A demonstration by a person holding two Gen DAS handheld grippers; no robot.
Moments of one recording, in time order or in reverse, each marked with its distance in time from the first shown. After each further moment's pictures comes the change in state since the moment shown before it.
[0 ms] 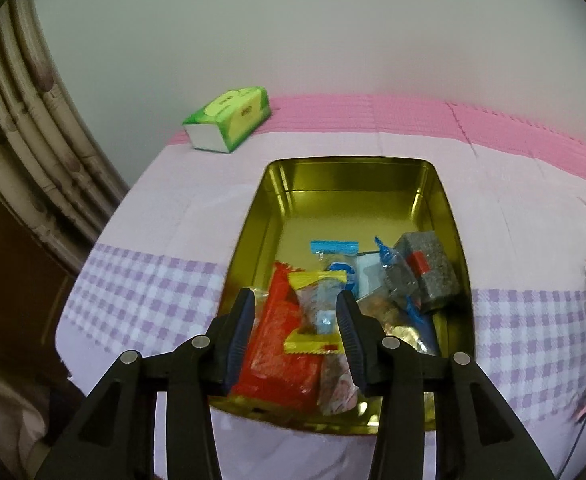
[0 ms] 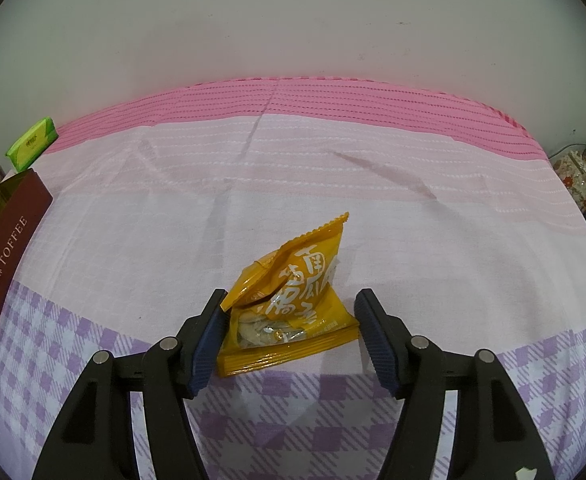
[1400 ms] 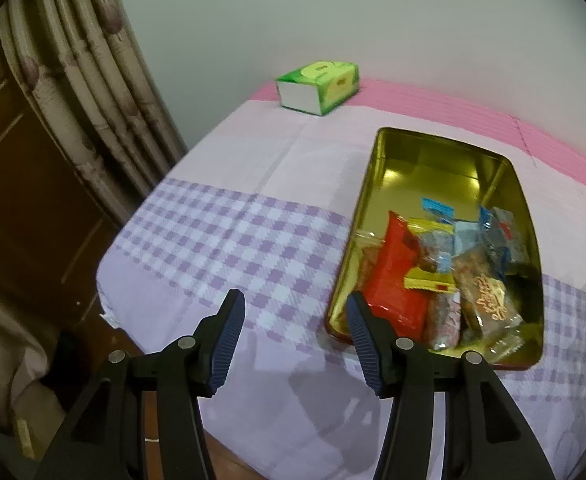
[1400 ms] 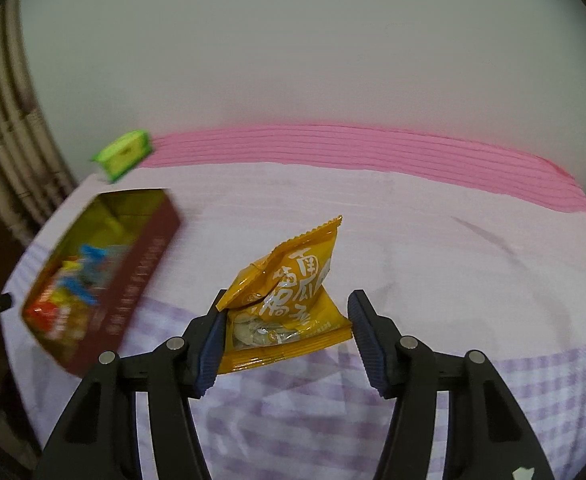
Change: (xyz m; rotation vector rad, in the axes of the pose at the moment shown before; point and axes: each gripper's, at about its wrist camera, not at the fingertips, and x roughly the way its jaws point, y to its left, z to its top) left arm -0.016 0.071 -0.043 -0.172 0.056 0.118; right arm -0.077 0.107 0.017 -0.096 -0.074 0.214
